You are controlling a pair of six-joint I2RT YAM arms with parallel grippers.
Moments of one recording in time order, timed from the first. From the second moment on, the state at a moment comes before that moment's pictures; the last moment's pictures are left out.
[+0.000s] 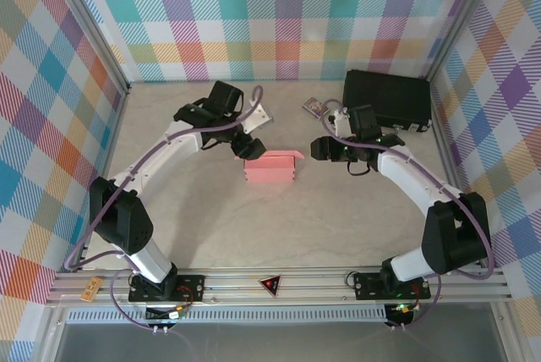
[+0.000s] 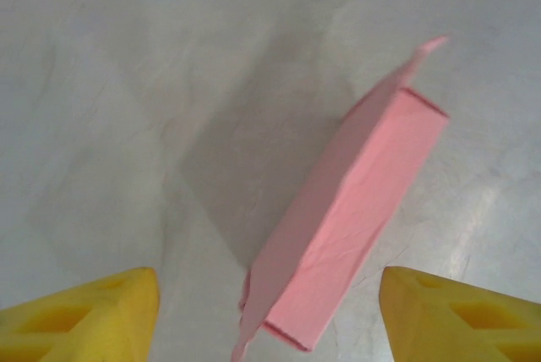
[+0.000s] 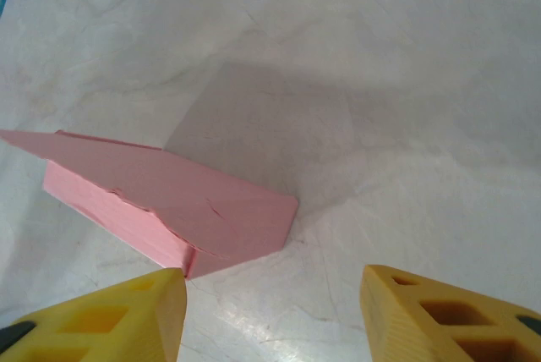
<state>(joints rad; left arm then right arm) -0.45 1.65 1.51 -0.84 0.26 0.40 0.33 1.49 1.13 -0.52 -0.42 0.19</state>
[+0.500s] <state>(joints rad) -0.32 1.63 1.41 -0.85 0.33 0.21 0.34 1.66 1.36 -0.75 -0.51 -0.25</state>
